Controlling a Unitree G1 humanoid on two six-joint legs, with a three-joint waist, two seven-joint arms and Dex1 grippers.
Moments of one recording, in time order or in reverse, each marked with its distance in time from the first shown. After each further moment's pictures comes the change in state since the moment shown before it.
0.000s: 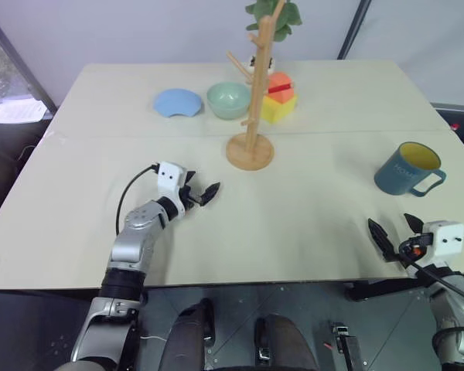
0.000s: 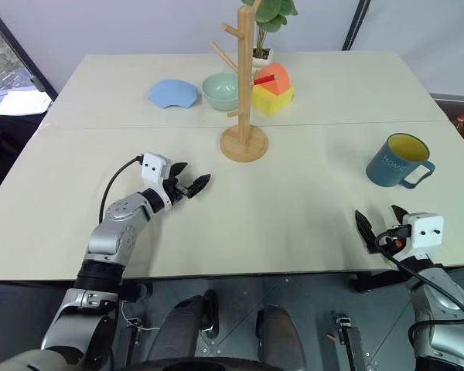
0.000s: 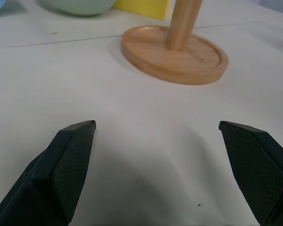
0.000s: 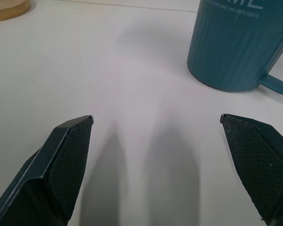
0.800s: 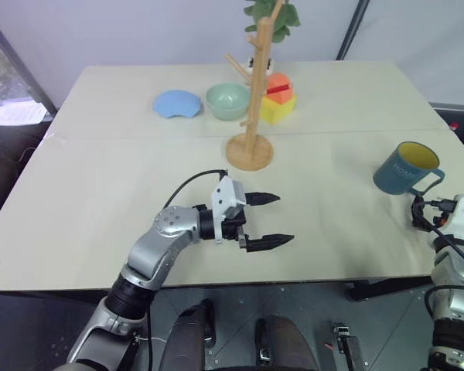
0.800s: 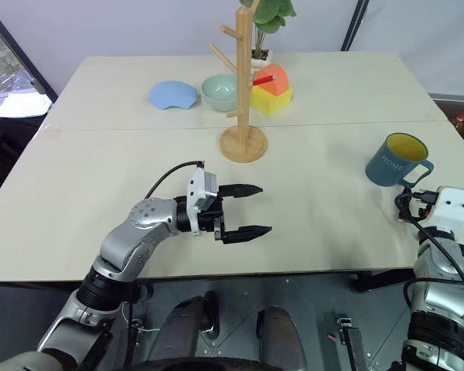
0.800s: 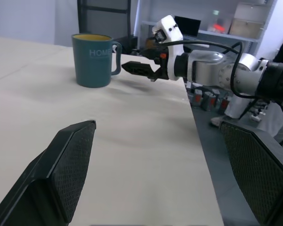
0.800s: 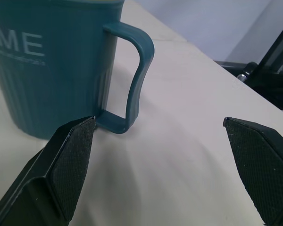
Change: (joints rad) left arm -0.002 0.036 -0.300 -0.330 -0.101 0.075 -0.318; right arm -0.289 -0.039 -0.061 0.263 -0.159 0.005 -0.421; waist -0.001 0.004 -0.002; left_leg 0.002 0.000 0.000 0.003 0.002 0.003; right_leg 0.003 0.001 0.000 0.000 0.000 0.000
